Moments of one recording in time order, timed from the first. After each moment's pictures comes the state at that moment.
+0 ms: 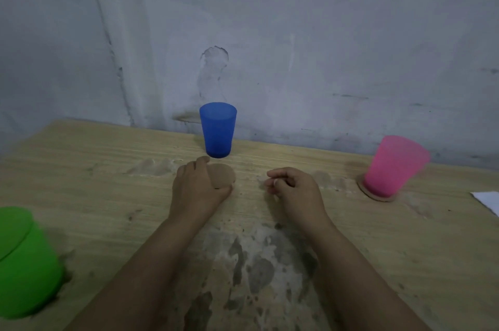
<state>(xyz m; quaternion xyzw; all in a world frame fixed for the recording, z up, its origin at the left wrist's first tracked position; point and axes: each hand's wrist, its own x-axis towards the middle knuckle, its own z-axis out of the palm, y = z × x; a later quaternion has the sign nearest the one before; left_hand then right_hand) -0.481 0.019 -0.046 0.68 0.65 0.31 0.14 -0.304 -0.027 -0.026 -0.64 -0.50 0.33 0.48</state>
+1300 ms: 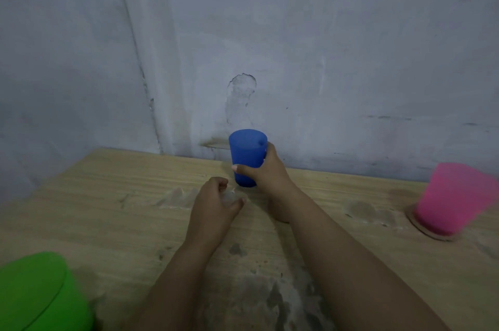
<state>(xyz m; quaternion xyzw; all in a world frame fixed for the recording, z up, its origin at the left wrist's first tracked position) -0.506 0.050 -0.049 0.63 0.61 0.42 0.22 -0.377 0.092 -0.007 -0.57 -0.56 0.39 0.46</state>
